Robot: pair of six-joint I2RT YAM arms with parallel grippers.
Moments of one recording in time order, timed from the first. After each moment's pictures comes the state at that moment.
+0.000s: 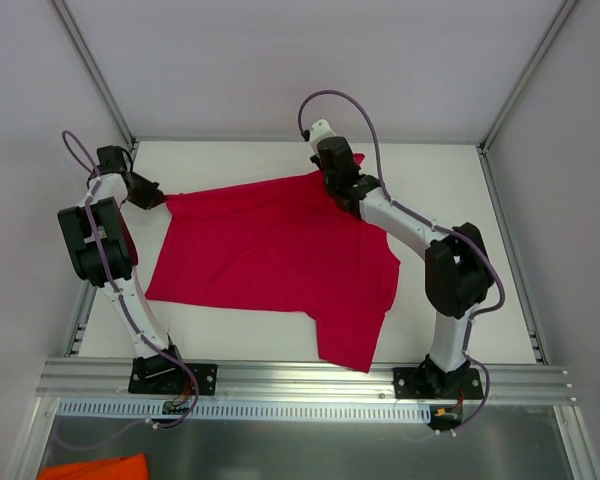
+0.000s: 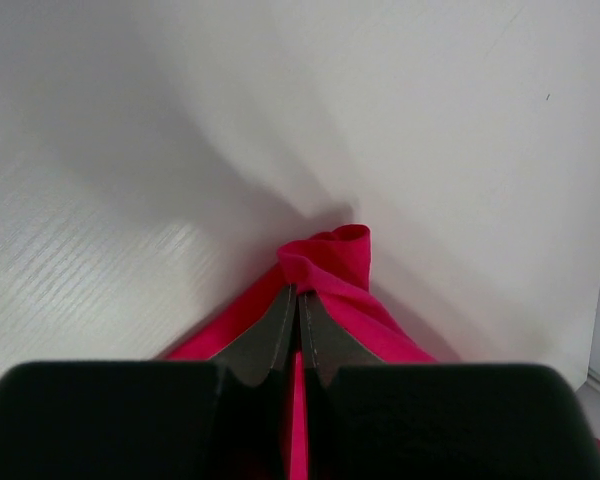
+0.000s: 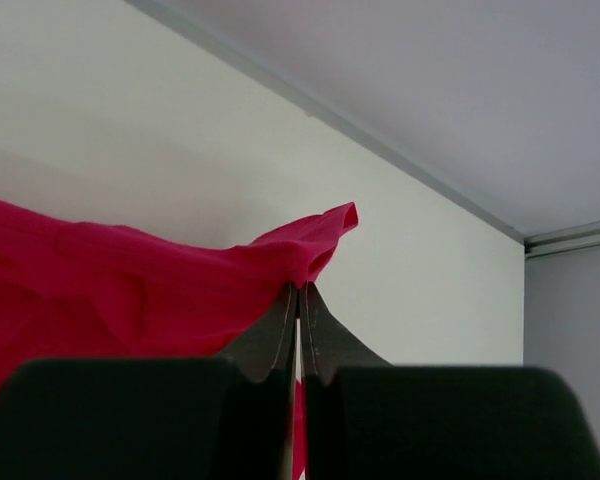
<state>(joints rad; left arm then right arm) 0.35 2.07 1.53 -0.47 0.25 -0.78 0.63 1.90 1.54 -0.04 0.57 -0.37</state>
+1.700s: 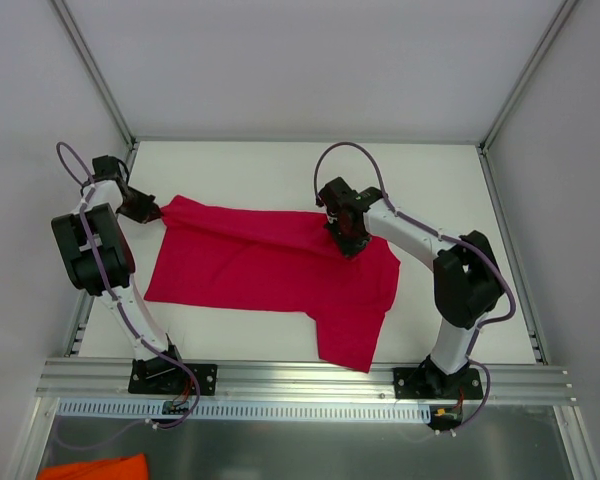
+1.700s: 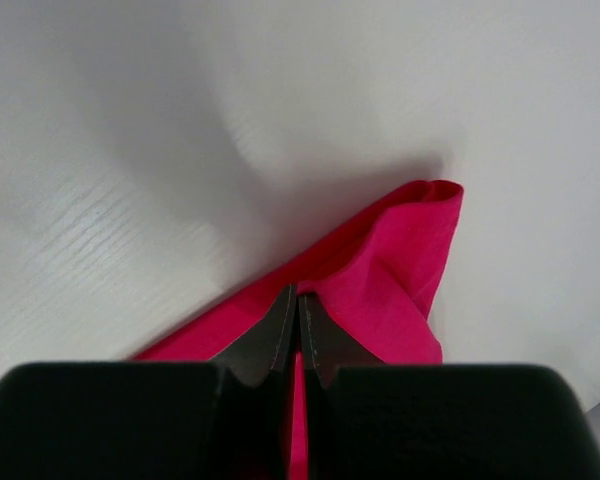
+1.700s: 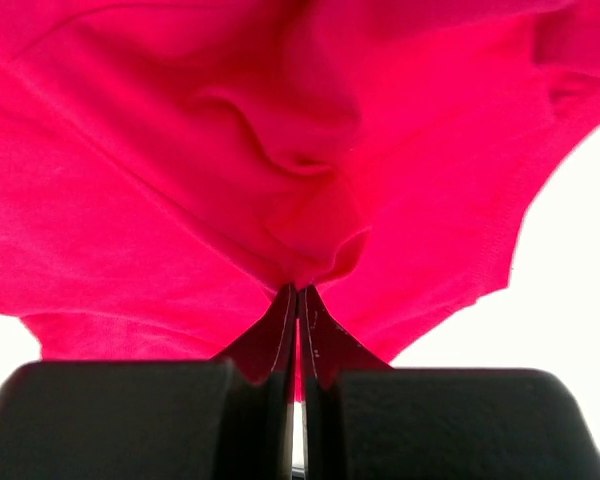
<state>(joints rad) 0.38 1.99 1.44 -0.57 0.20 -0.78 0.66 1.81 1.41 -0.91 0.13 0.08</state>
